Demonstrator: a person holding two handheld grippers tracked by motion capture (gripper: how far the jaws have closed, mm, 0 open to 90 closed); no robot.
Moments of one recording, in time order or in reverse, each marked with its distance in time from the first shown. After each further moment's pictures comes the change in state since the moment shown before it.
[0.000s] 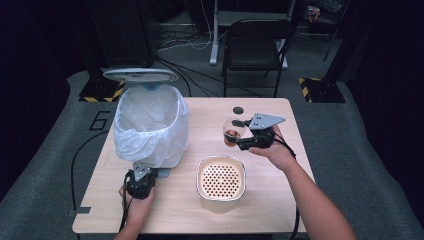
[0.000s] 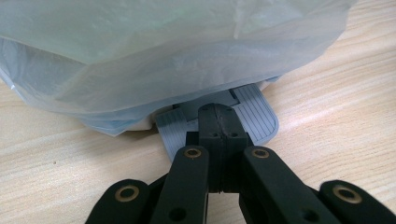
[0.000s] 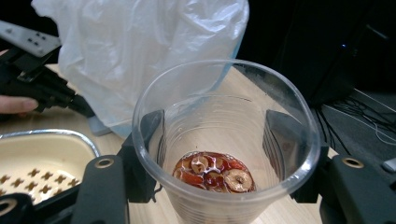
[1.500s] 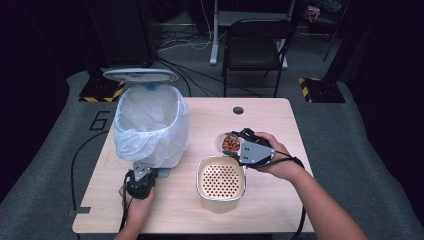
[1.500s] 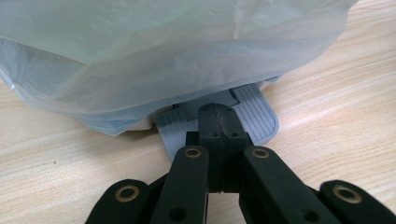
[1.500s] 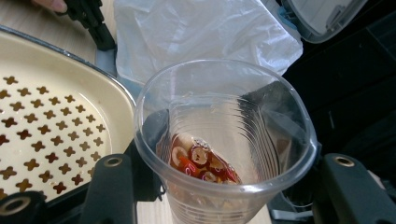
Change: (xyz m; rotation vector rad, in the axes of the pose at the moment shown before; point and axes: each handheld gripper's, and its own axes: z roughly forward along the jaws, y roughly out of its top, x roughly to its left) left arm 0.000 0.000 0.000 0.002 -0.001 0.000; right arm 0.064 0.028 -0.020 0.099 -0.047 -0.670
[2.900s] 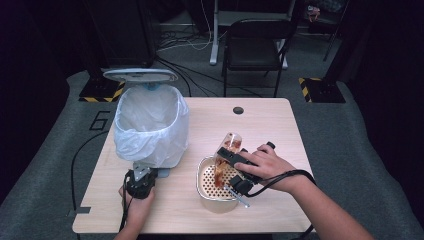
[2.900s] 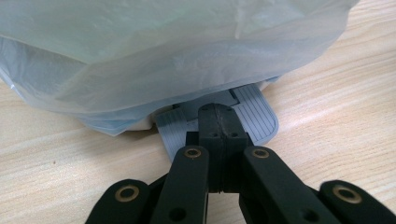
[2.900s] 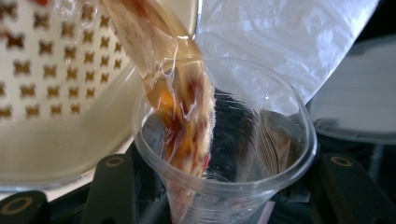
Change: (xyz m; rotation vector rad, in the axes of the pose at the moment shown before) left arm 0.000 0.000 0.000 -0.004 -0.002 -0.005; right arm 0.061 0.030 0.007 0.286 -0.090 -0.949
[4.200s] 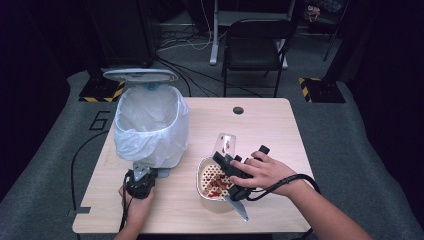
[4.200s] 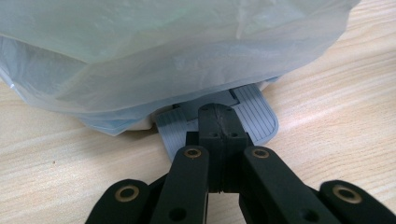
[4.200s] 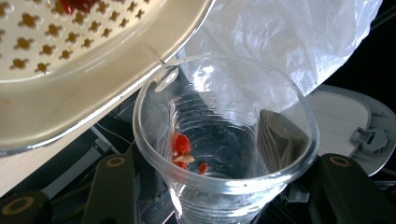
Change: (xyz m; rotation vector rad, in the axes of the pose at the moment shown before) left arm 0.001 0.000 0.000 0.001 -0.005 -0.002; right arm 0.017 0.018 0.002 0.052 -0.132 -0.250
